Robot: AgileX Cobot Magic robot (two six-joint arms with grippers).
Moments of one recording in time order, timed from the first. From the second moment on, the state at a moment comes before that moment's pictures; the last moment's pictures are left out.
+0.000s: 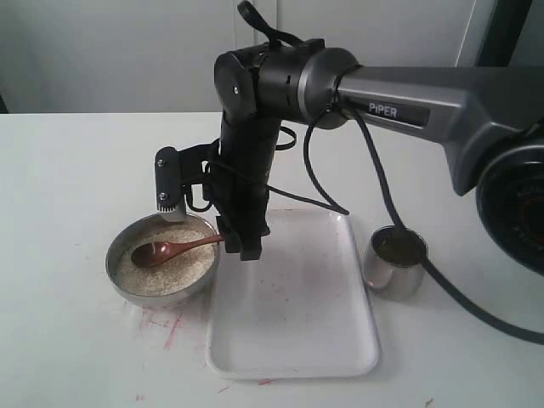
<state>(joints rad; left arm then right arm) -0.01 -0.01 -0.02 0.00 0.39 0.24 0.56 2.18 -1.84 0.09 1.09 -1.11</state>
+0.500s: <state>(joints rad) -0.01 -0.01 -0.02 0.00 0.39 0.24 0.56 2.18 -1.84 0.09 1.09 -1.10</state>
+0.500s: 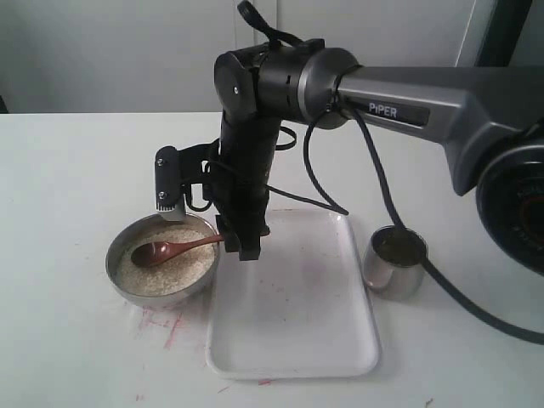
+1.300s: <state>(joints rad) -0.01 -0.01 -0.02 0.00 0.39 0.24 0.56 2.20 -1.84 0.09 1.09 -1.10</state>
